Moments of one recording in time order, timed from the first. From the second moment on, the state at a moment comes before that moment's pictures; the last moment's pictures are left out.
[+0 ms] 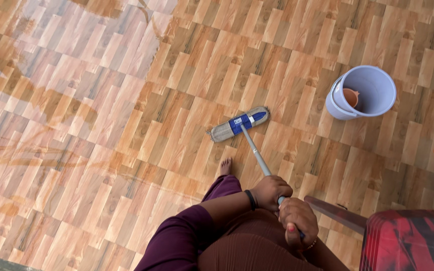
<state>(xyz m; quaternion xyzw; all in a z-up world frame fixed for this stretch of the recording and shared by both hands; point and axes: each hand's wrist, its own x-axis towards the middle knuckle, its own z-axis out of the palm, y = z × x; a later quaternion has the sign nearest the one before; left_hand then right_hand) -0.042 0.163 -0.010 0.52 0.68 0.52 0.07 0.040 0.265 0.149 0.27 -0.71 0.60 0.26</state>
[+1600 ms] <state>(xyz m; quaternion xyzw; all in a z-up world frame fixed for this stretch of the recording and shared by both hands) -0.158 0.128 -0.055 0.28 0.86 0.35 0.25 -0.049 0.242 0.027 0.08 -0.76 0.60 0.21</state>
